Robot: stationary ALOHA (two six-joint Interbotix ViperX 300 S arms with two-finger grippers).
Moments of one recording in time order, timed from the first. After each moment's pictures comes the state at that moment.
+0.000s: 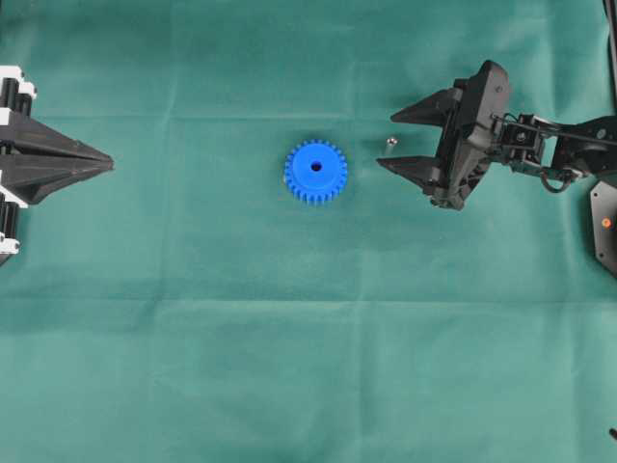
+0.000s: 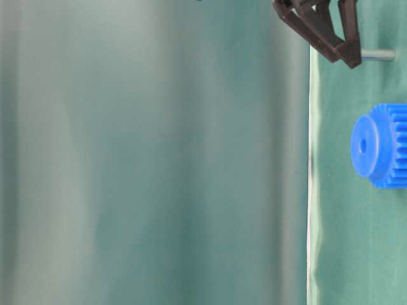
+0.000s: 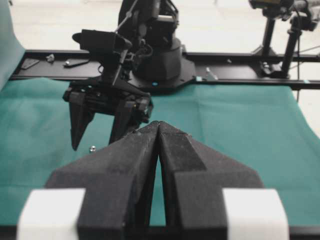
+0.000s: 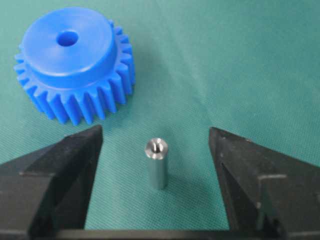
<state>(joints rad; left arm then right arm) 0.00 -0.96 1.16 0.01 -0.22 -0.01 -0.25 0.05 1.12 0.07 -0.71 -0.02</state>
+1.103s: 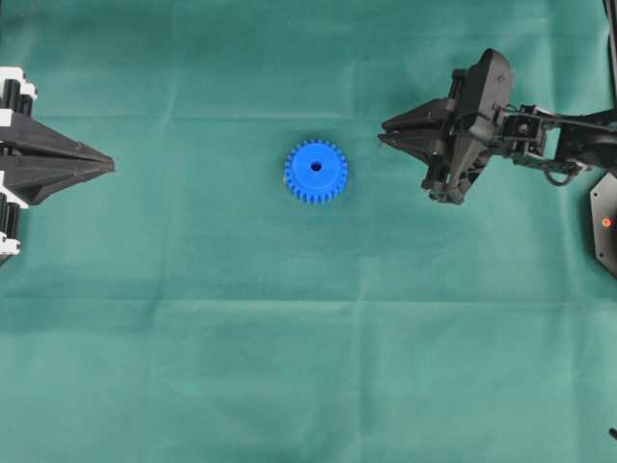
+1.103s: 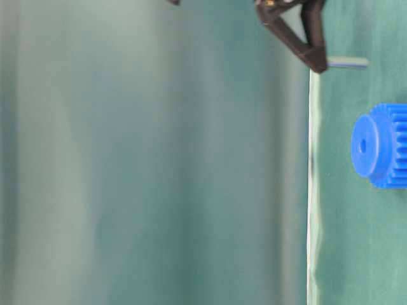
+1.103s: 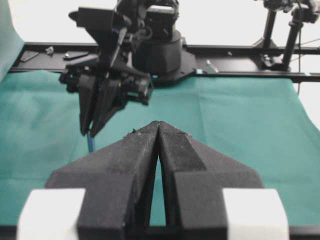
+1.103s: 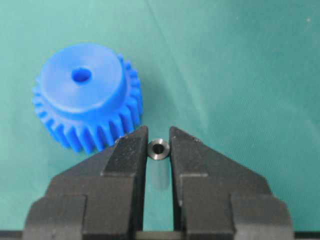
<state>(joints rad) 0.00 -0.96 1.16 0.01 -0.20 -0.01 -0.25 -0.10 1.08 0.06 -0.54 -0.02</state>
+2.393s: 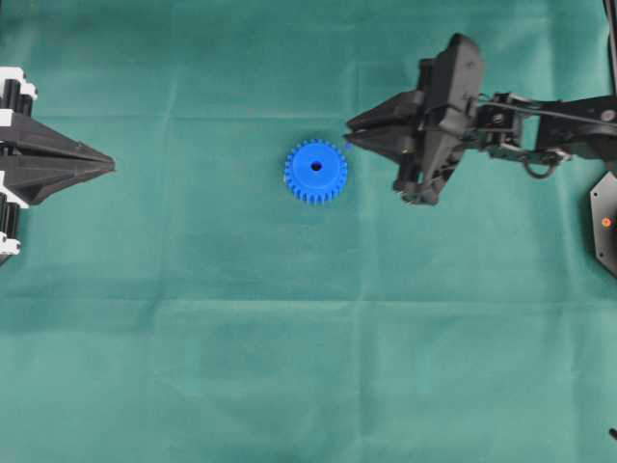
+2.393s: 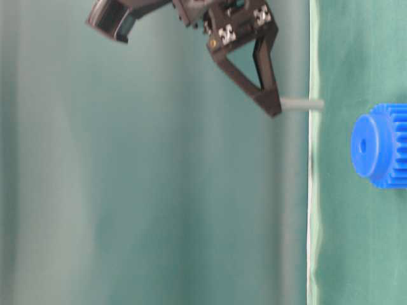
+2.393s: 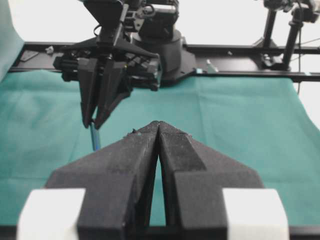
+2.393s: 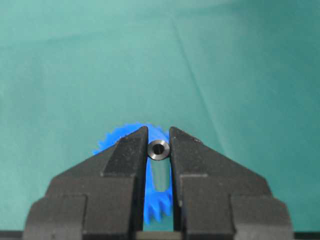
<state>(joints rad) 0.00 -0.96 1.16 0.01 -0.20 -0.01 -0.17 -0.11 0.88 0.06 -0.35 -0.02</state>
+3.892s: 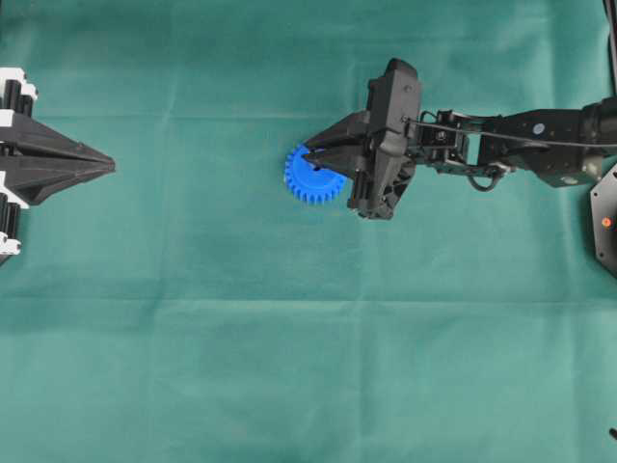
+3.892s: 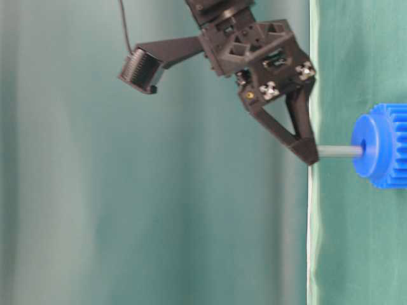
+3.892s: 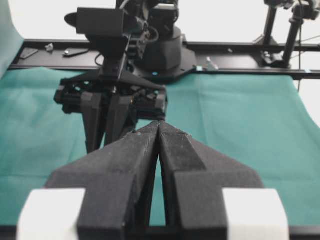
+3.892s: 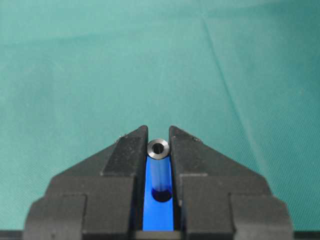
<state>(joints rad) 0.00 -0.96 1.16 0.01 -0.19 -0.01 -0.13 0.09 0.77 0.06 -0.42 -0.02</state>
